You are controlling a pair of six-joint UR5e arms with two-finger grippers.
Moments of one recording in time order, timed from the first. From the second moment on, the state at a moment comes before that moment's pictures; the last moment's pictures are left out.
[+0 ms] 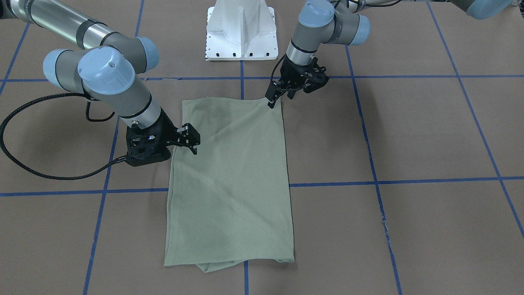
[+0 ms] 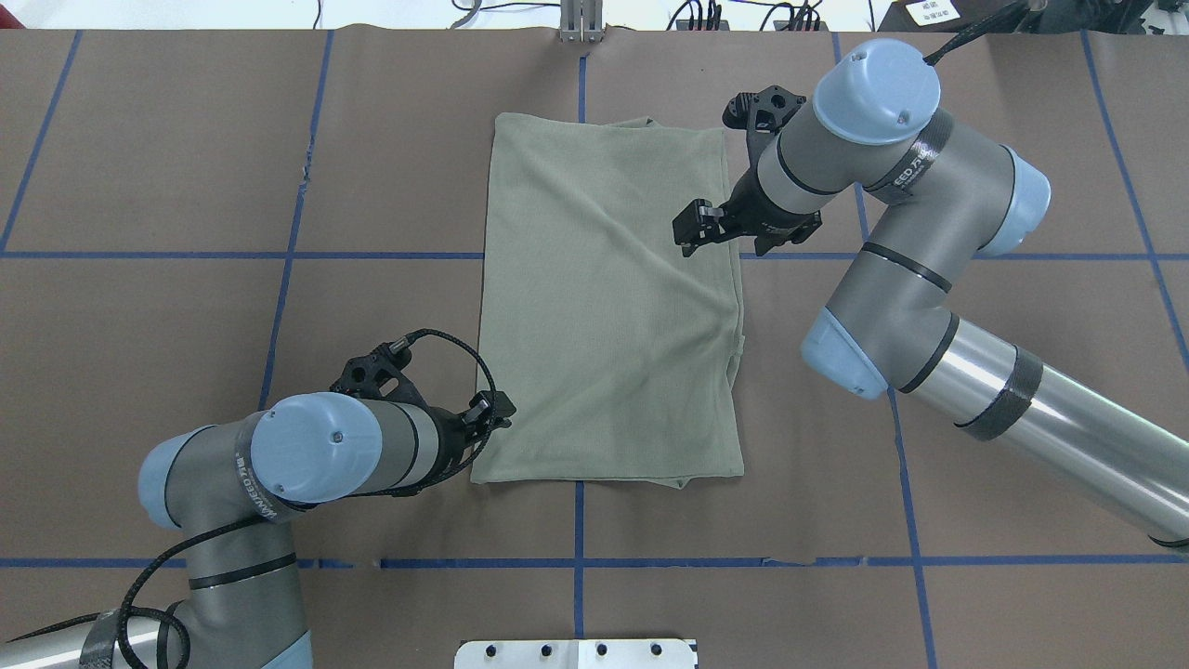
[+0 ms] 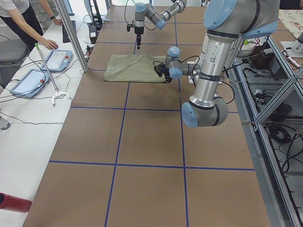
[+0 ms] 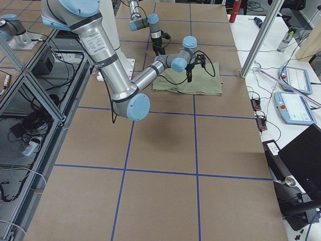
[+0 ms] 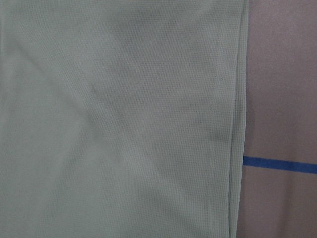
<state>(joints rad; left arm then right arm) -0.32 -1.97 -1.82 -1.96 -1.63 -2.01 0.76 -0.99 1.60 -1.31 2.08 1.00</state>
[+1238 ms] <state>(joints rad) -0.30 -1.99 -1.80 -1.96 -1.62 -2.01 0.76 -1.01 1.59 -1.31 2.07 1.00</state>
